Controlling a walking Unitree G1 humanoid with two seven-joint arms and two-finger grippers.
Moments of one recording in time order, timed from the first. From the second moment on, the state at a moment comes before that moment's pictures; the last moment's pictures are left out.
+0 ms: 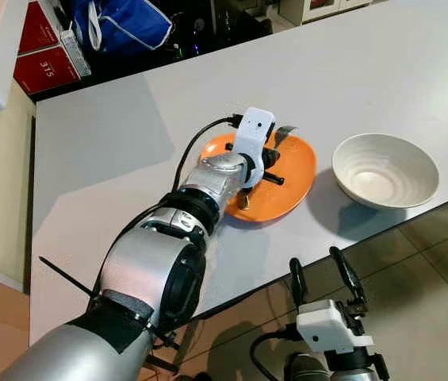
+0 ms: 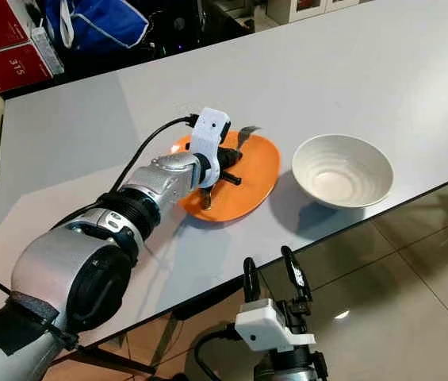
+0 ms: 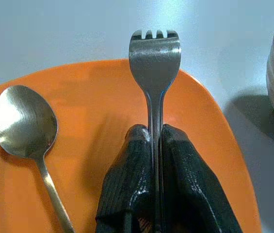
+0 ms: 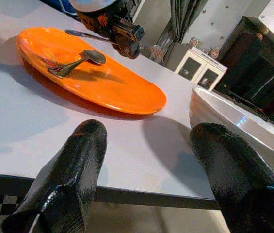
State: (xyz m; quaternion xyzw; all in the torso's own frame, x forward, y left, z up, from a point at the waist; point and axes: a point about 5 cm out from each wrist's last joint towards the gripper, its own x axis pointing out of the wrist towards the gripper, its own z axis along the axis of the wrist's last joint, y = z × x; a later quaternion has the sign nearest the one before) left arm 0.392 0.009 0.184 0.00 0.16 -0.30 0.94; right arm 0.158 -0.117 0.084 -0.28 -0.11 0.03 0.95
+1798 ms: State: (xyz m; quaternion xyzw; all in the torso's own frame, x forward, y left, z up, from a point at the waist) left arm 0.393 0.015 0.173 -0.08 0.19 -0.17 0.96; right arm 0.147 -0.102 0.087 -0.28 -0.11 0.03 0.95
